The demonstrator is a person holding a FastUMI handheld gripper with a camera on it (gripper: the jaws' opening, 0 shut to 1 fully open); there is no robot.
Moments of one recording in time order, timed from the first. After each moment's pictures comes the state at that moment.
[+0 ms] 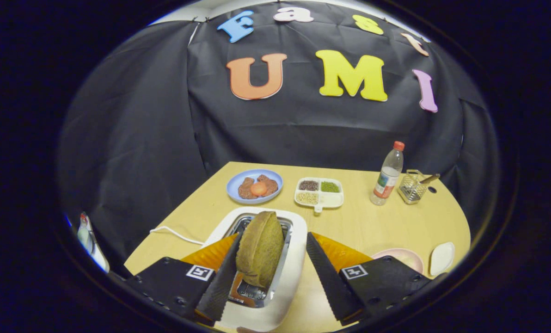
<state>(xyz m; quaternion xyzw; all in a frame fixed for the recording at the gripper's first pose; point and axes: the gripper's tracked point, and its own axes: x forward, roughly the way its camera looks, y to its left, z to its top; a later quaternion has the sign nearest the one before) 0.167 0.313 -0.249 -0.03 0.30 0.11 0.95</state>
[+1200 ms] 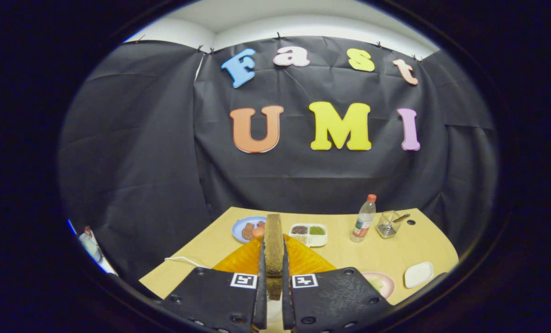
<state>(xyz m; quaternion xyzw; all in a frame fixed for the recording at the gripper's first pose) 0.115 0.297 -0.096 -0.01 0.15 0.11 0.98</state>
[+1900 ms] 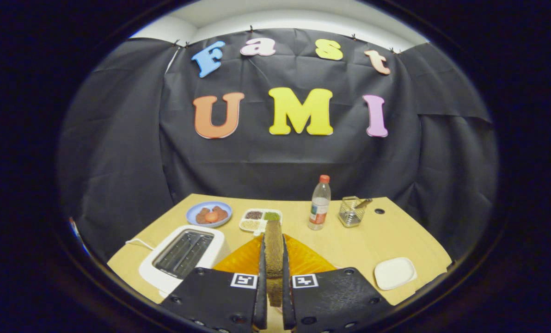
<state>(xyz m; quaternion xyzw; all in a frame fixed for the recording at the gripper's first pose) 0.140 0.165 -0.190 -0.02 0.19 0.01 0.98</state>
